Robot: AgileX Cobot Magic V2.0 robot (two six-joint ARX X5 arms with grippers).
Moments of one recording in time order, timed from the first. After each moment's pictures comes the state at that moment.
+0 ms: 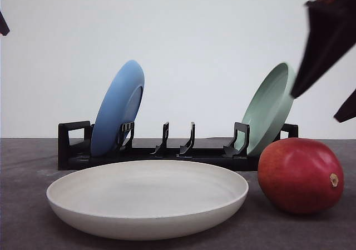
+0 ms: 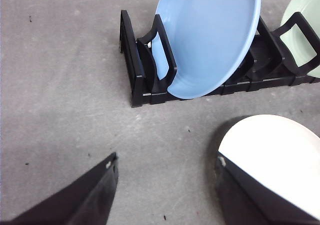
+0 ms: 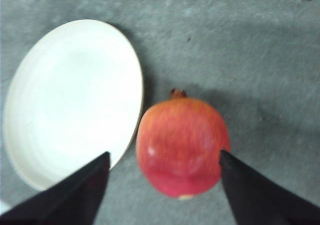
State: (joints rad) left_arx -0.17 0.77 0.80 -0.67 0.18 -0.07; right_arx 0.50 0.94 0.67 -0.59 -0.21 0.43
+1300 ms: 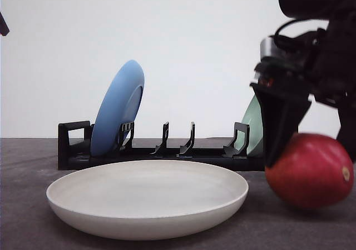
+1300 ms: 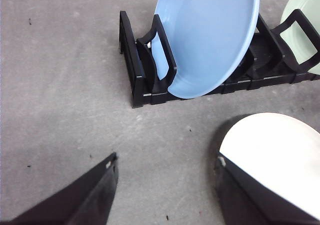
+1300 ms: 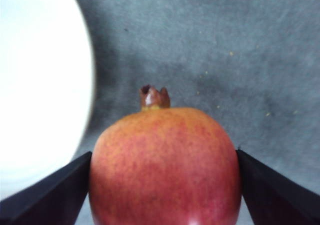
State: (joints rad) left_arx -0.17 0.77 0.80 -0.67 0.18 -0.05; right_arx 0.57 1.31 0.81 -0.66 -0.13 0.36
